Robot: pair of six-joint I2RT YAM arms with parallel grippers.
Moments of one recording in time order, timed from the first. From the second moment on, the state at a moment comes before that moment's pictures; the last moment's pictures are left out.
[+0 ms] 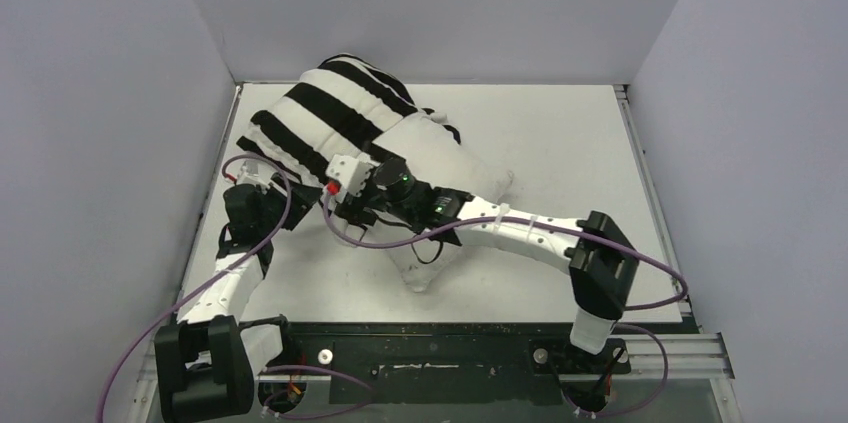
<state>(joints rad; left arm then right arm) 0.14 1.06 0.44 0.15 0.40 -0.83 1.04 1.70 1.33 0.03 0.16 -0.44</state>
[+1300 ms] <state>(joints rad) -0.15 1.49 0.48 0.51 0.01 -0.76 0.94 2.08 1.45 0.26 0.02 -0.25</state>
